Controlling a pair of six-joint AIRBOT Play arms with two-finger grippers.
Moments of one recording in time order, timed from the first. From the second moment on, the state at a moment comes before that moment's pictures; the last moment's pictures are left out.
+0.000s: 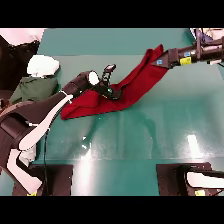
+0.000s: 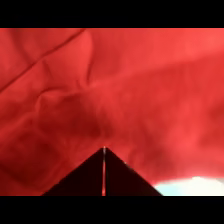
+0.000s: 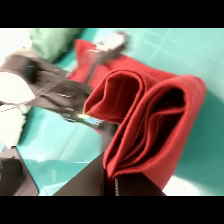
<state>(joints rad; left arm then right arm) -0.55 -1.82 1.57 1.03 -0.89 -1.52 -0.01 -1.43 1.60 -0.60 1.41 1.17</state>
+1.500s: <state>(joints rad) 0.02 -1.12 1.62 1.35 -1.41 -1.49 0.68 -1.99 2.03 -0.59 1.08 1.22</state>
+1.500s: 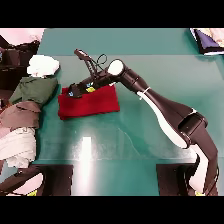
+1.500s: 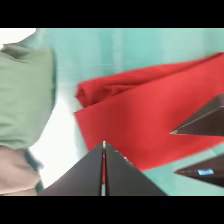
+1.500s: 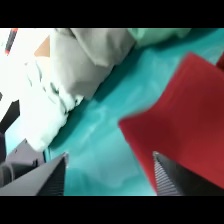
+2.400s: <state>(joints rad) -0.21 -1.11 1.54 1.29 -1.38 -1.60 0.22 -1.64 1.54 -0.66 1.23 1.22</state>
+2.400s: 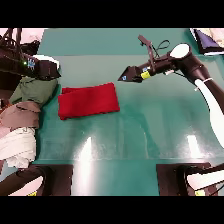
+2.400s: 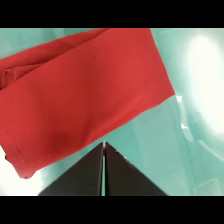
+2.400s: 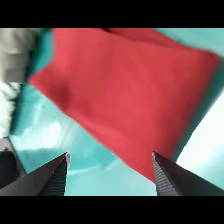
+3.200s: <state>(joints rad) -0.22 -1.11 1.53 1.45 -1.38 -1.55 0.33 -2.05 1.72 -0.57 1.25 1.22</state>
